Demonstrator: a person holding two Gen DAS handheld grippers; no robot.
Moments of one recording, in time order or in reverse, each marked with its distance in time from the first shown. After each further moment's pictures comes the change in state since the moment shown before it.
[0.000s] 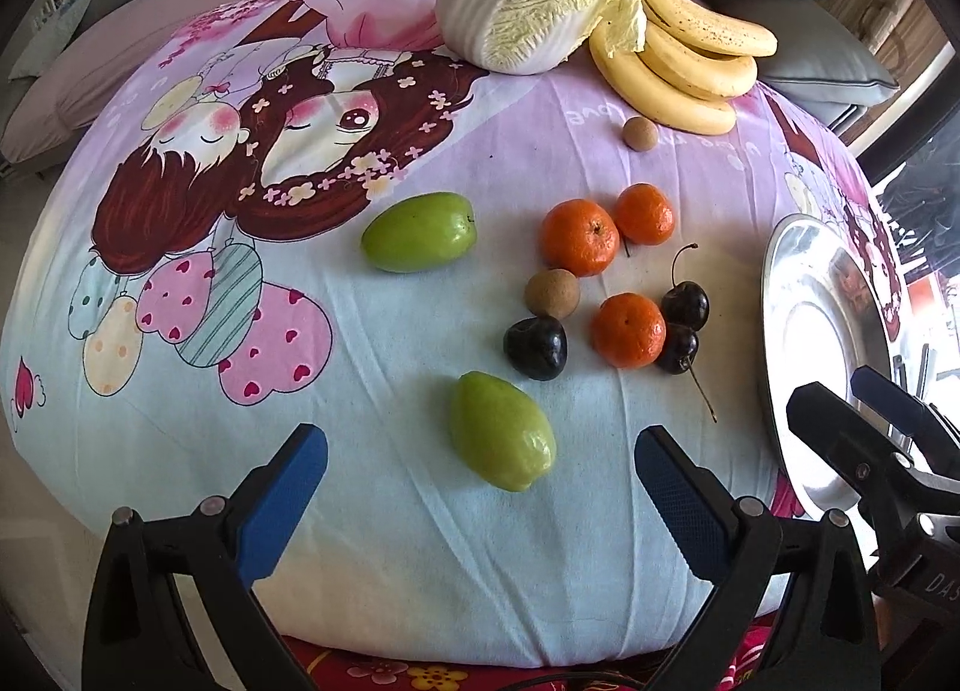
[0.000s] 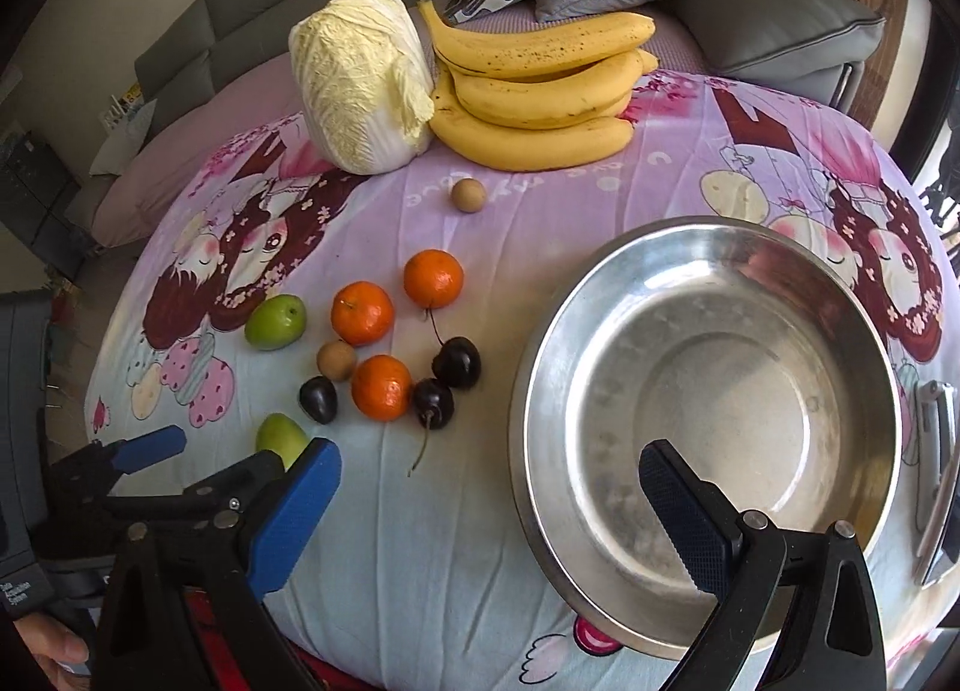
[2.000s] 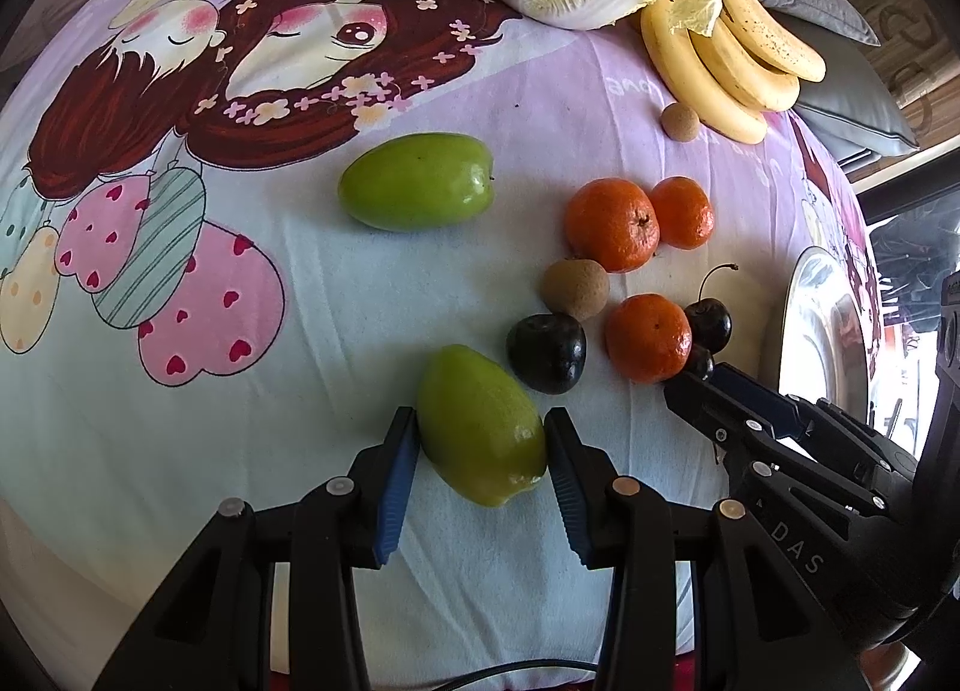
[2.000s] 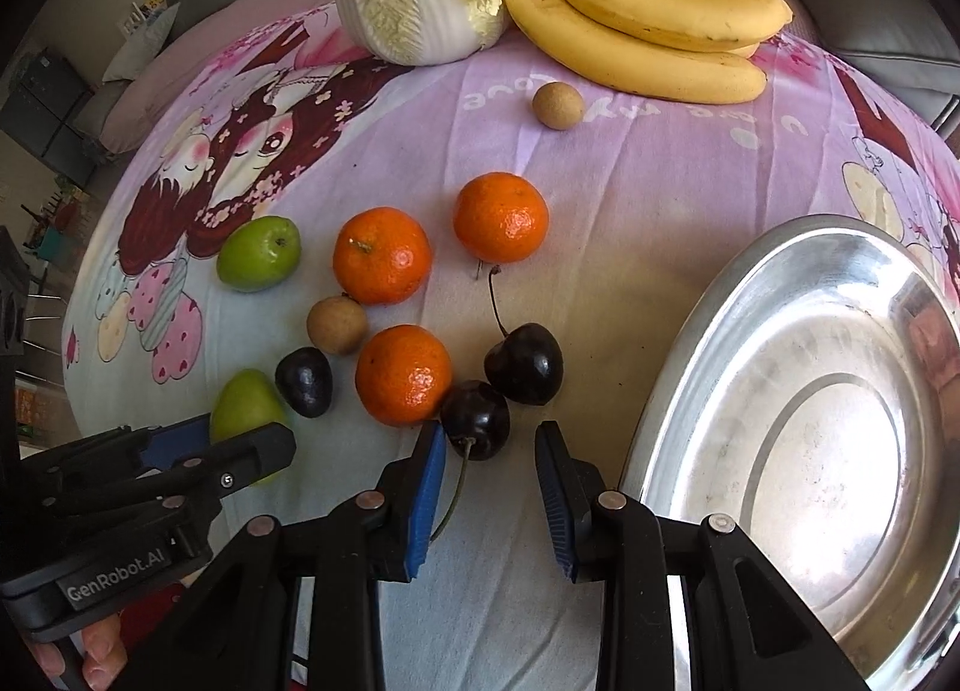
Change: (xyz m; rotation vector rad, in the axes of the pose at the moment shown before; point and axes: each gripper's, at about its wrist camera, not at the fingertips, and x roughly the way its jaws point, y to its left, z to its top) left arm 0.039 0.018 -0.001 -0.142 0.119 -0.137; right arm 0.082 0.028 0.010 -0.140 0.191 -0.007
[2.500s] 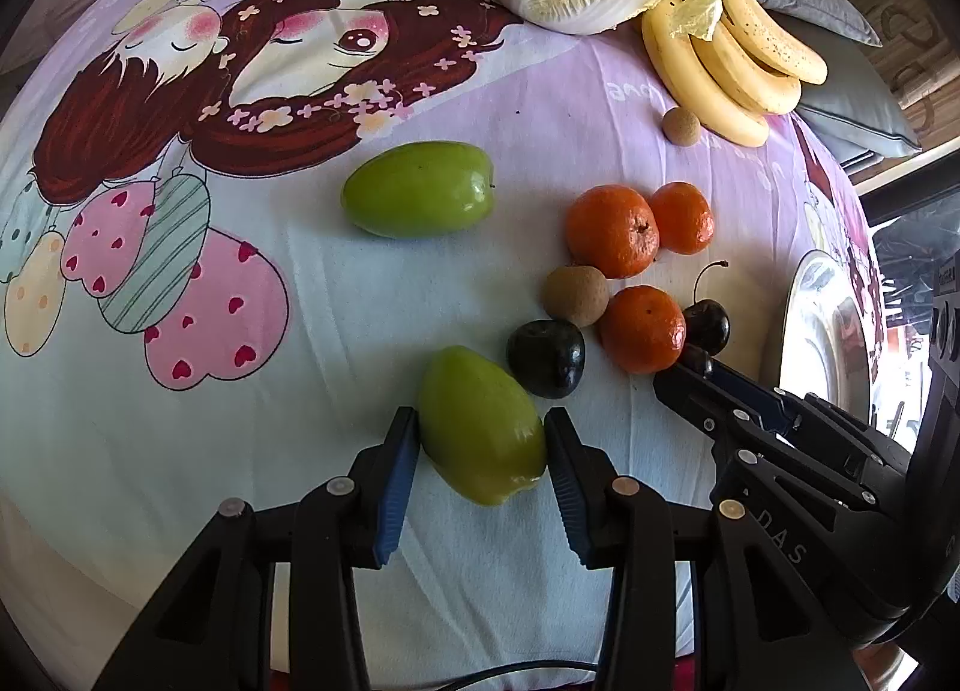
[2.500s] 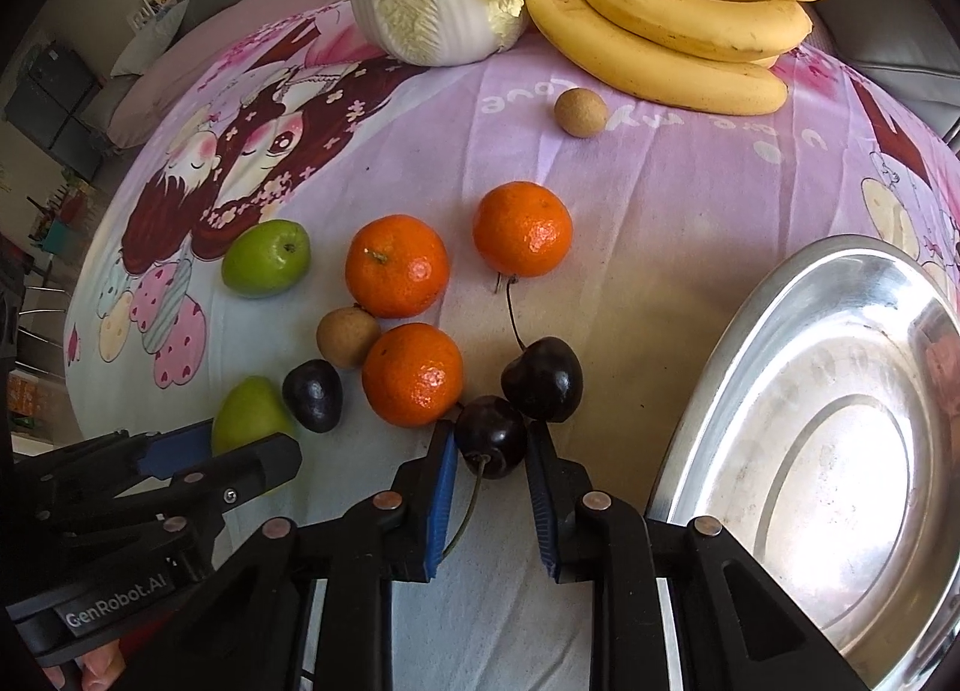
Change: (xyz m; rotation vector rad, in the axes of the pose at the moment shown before) left arm -0.001 -0.001 0.002 0.003 -0.005 0.012; right arm 0.006 0.004 0.004 -0.006 -0.008 0.020
